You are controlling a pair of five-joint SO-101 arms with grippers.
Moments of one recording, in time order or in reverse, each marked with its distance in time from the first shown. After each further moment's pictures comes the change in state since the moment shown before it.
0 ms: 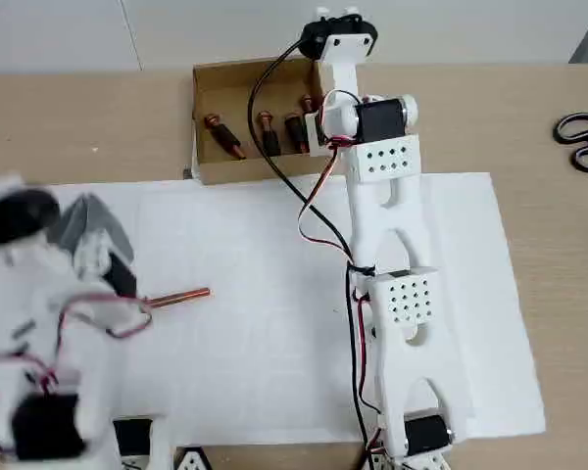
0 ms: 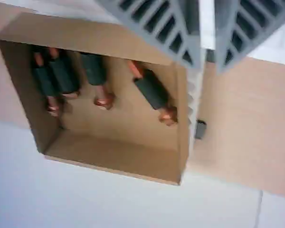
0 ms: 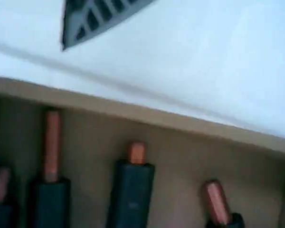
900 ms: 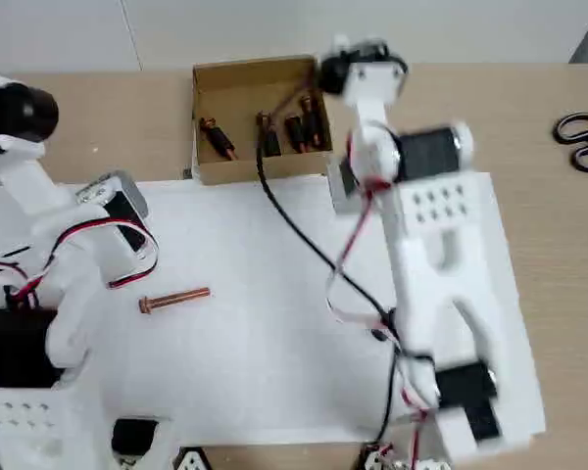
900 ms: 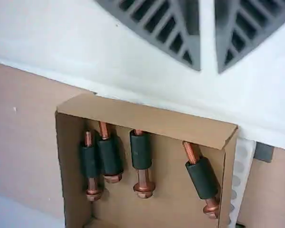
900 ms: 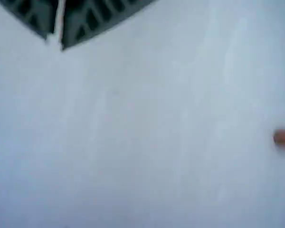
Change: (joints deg) left arm 4.7 23.4 -29.6 21.5 8.4; right arm -0.8 -64.7 78.2 0.5 -0.4
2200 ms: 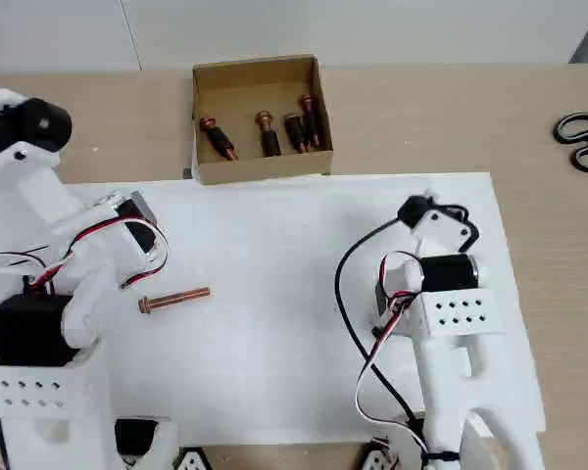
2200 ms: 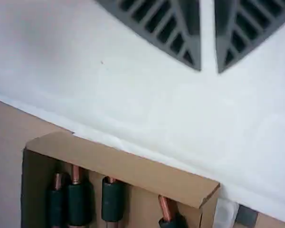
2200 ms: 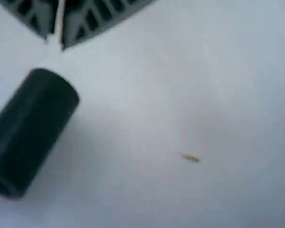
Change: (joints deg) left arm 0.0 0.0 6.8 1.6 5.4; right arm 7.8 -28.1 56.6 -12.7 -23.7
